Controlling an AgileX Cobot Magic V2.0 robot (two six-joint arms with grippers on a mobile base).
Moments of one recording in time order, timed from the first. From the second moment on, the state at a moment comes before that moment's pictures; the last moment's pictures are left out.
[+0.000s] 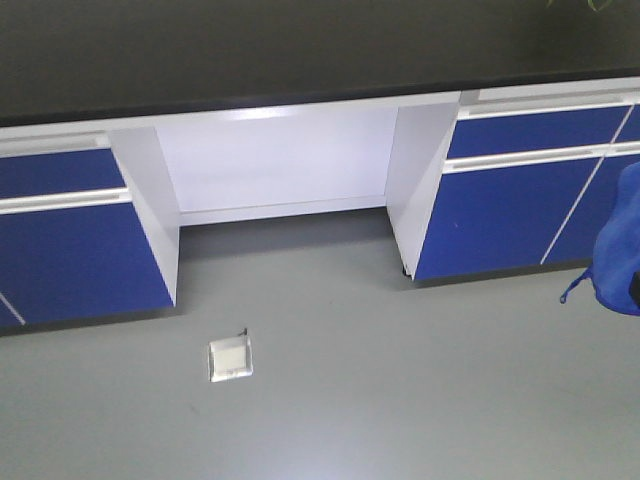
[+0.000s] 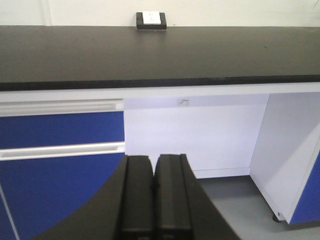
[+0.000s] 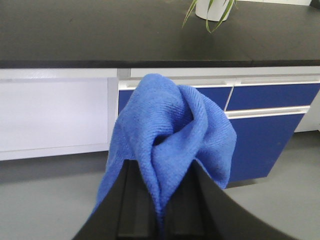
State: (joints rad) left arm -0.02 -0.01 0.03 0.14 0.23 -0.18; right arm -0.08 0.65 -0.32 -0.62 0.09 0.51
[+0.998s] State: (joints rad) left arm -0.02 -0.01 0.03 0.14 0.23 -0.18; right arm -0.08 0.65 -0.32 -0.62 0.09 0.51
